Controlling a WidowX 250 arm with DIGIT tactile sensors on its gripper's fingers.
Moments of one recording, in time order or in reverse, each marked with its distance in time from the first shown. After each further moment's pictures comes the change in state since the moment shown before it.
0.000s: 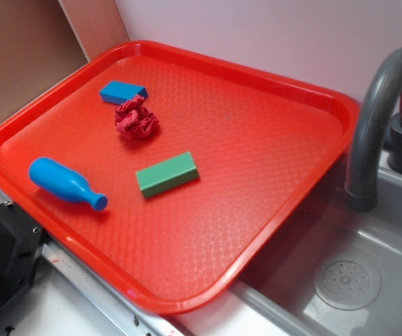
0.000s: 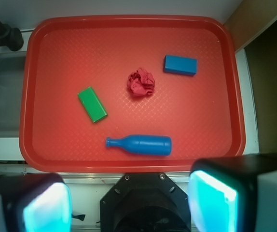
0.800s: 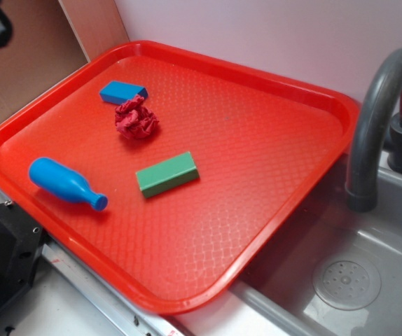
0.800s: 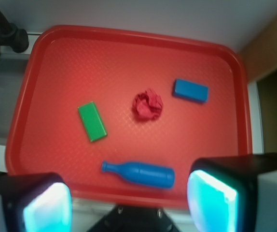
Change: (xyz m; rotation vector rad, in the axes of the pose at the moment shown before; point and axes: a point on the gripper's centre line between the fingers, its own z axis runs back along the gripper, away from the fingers) arm 0.028 -0.008 -0.037 0.034 -0.082 -0.164
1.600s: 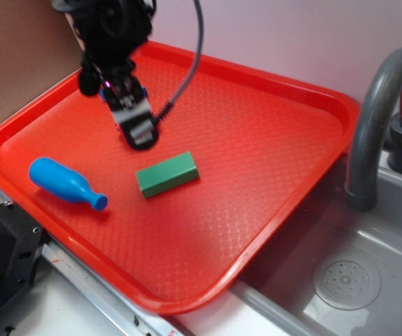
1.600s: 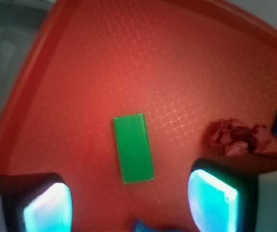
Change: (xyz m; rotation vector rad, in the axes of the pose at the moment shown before) arm 0.033 -0.046 -0.119 -0.089 0.174 -0.206
